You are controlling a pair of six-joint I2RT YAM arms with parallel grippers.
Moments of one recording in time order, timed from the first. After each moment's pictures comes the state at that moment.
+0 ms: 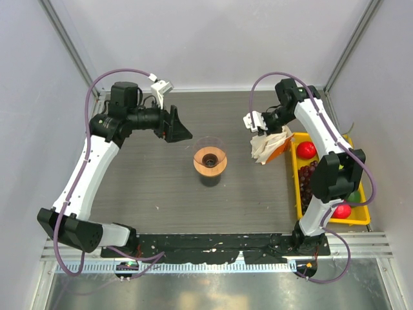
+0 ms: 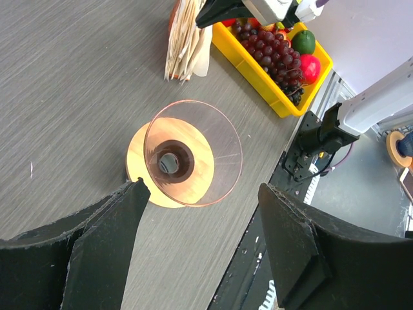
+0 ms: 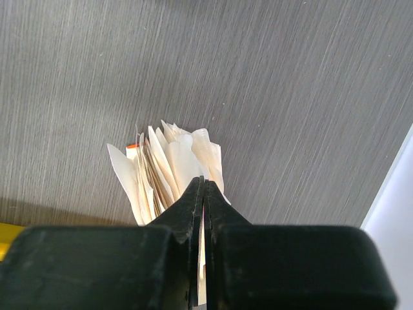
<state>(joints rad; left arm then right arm) -0.30 1.34 1.52 -0.75 0.81 -0.05 0.18 1.79 1.74 -1.27 -0.58 -1.73</state>
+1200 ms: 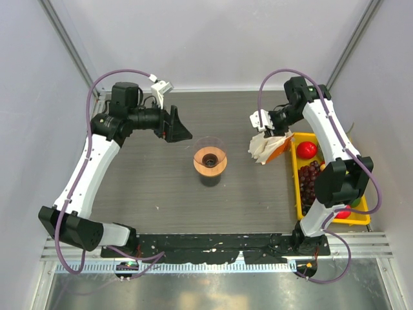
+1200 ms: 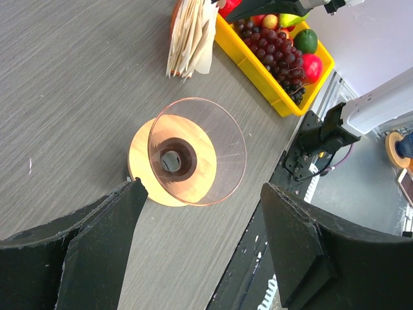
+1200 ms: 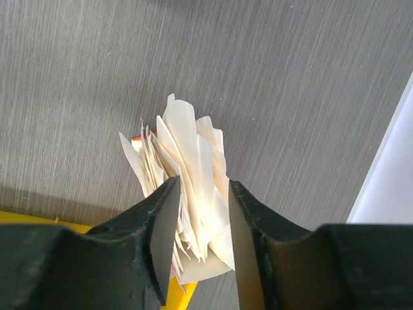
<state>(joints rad) -0.29 1.35 1.52 -0.75 0.82 -0.05 0.13 1.73 1.75 -1.34 -0.62 -1.77</state>
